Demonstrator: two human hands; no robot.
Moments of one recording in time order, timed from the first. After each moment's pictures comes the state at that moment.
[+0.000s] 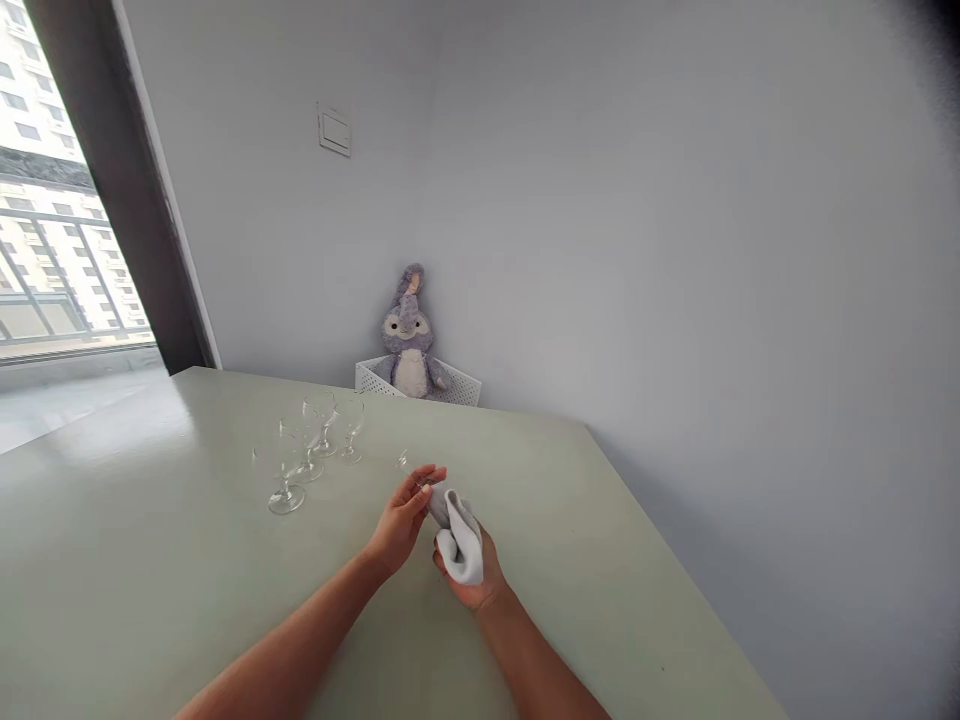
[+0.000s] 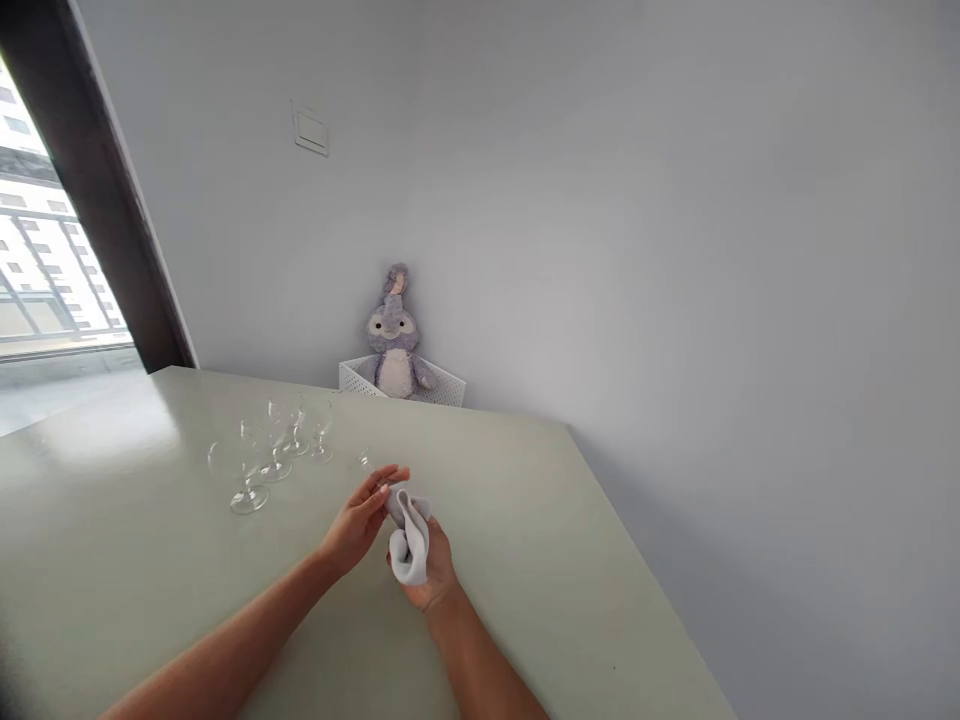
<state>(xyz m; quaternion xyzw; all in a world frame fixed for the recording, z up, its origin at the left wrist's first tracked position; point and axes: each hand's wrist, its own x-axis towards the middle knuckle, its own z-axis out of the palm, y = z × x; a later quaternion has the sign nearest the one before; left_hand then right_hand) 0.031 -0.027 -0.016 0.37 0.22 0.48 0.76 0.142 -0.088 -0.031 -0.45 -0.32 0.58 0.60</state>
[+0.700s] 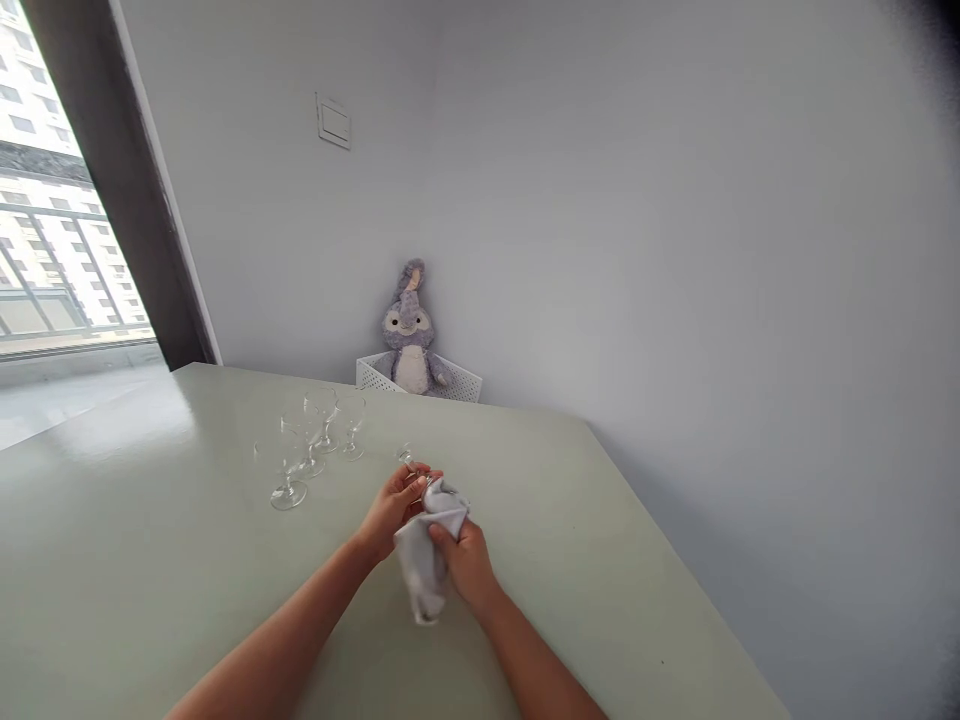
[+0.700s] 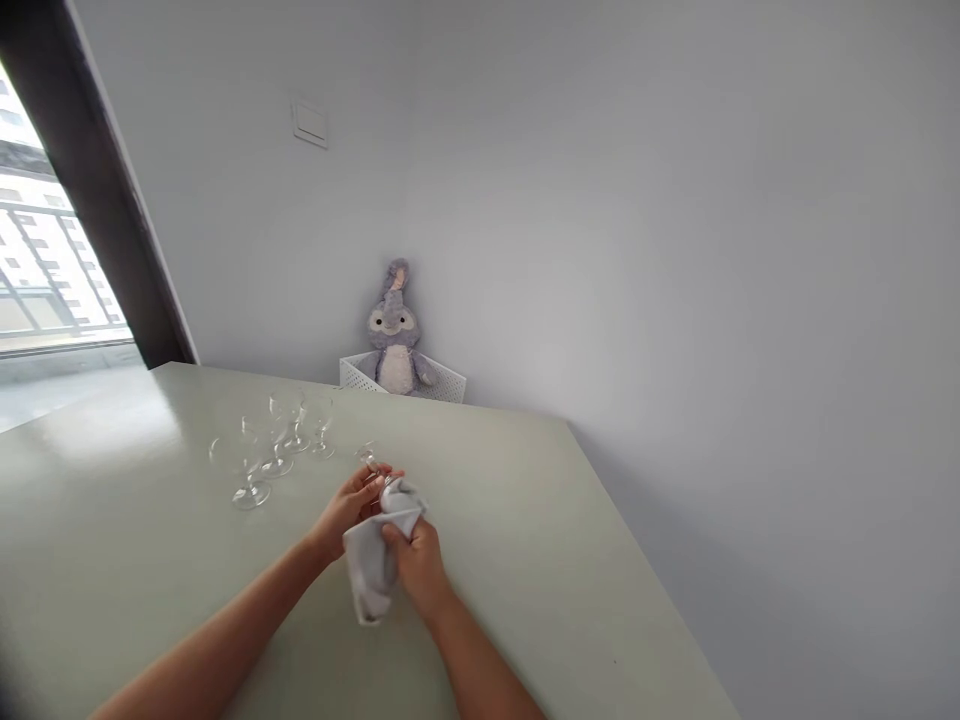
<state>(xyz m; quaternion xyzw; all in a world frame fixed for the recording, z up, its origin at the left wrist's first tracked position) 0.018 -0.021 -0.006 0.39 0.26 0.45 0.76 0.135 -0.100 -0.031 -0.51 -0.50 0.41 0.57</state>
